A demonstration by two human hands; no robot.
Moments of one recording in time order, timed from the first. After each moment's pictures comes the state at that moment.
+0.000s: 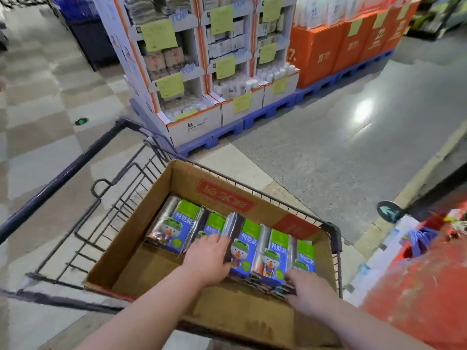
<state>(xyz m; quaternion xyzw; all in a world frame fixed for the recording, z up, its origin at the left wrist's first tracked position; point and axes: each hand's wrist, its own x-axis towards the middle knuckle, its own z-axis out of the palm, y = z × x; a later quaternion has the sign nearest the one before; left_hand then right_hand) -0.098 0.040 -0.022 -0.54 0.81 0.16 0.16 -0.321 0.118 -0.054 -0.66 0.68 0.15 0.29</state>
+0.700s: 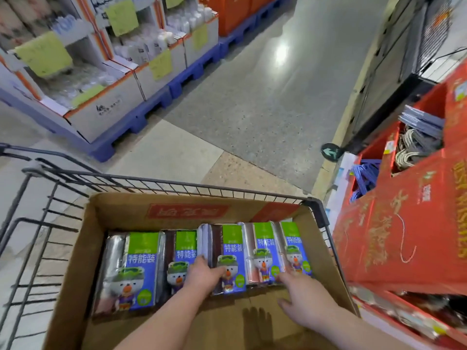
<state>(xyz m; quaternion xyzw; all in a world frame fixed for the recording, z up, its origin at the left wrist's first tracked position) -0.115 -0.061 -0.160 -0.65 0.56 0.49 0.13 -0.287 0.074 -0.092 -0.52 0.76 0.15 0.37</state>
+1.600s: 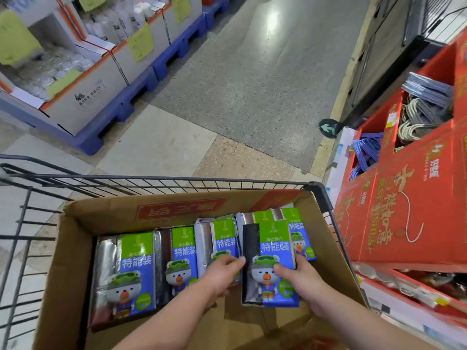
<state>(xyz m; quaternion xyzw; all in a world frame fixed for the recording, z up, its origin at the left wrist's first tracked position) -0.135 -0.051 -0.167 -0.56 0.47 0.67 0.13 -0.285 0.065 -0.139 0.02 0.75 -0.36 0.55</state>
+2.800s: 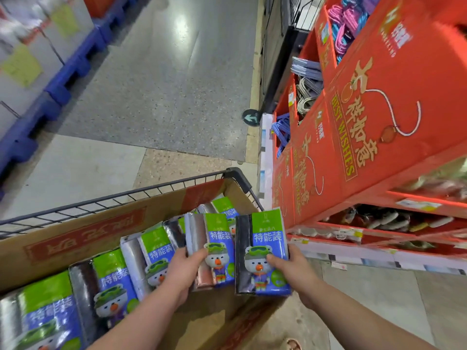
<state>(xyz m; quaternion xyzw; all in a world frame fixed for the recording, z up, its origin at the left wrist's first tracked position) -0.193 -0.010 -0.157 -0.55 0.53 0.64 0.03 -0.321 0.172 -0.111 0.10 0.79 -0.45 0.40</state>
